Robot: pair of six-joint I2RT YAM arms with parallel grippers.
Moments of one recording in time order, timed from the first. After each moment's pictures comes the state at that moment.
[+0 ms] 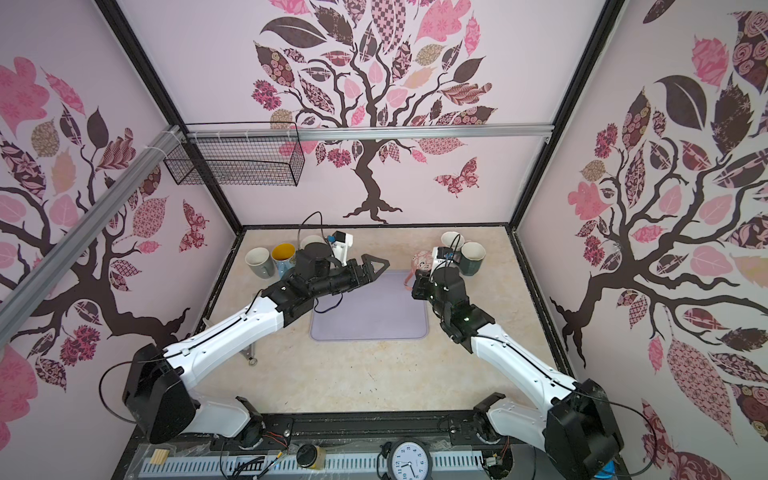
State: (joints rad) left arm -0.67 1.41 1.14 -0.07 0.26 -0.87; right arm 0.50 1.16 0.77 0.02 0.17 0.50
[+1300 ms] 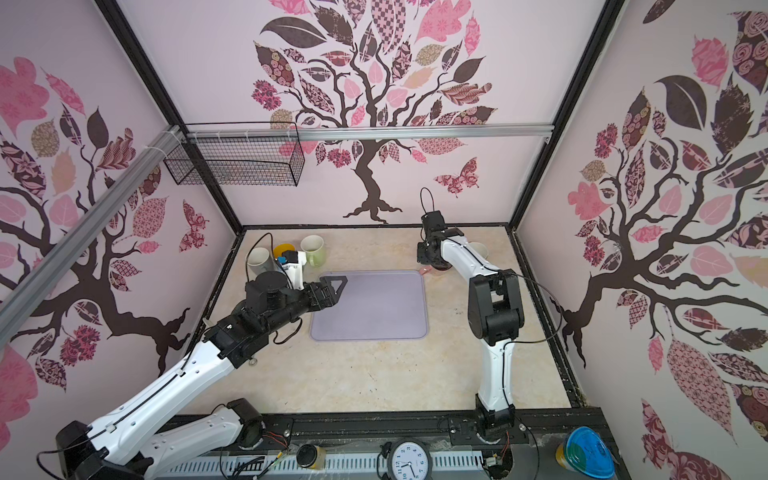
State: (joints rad) left arm -0.64 1.00 0.90 -0.26 0.01 -0.70; right arm 0.24 2.06 1.76 -0.70 0.09 0.25
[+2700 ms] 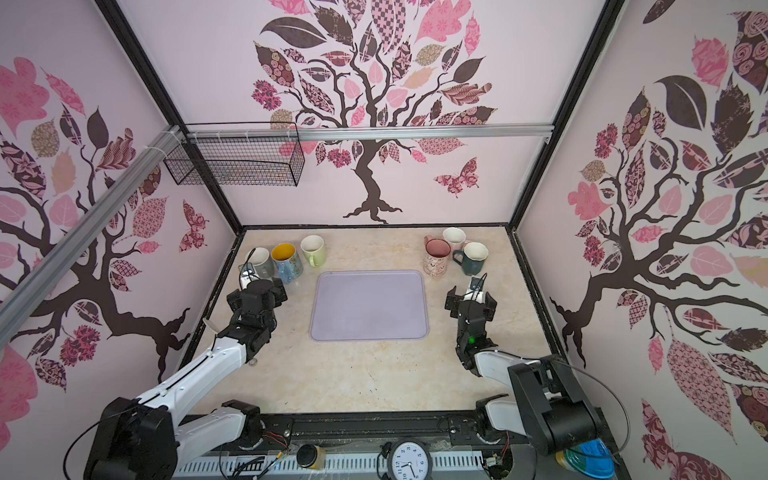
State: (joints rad) left arm -0.21 1.17 0.57 0.11 -0.71 -0.23; right arm 0.23 1.35 0.25 0.83 0.54 0.12
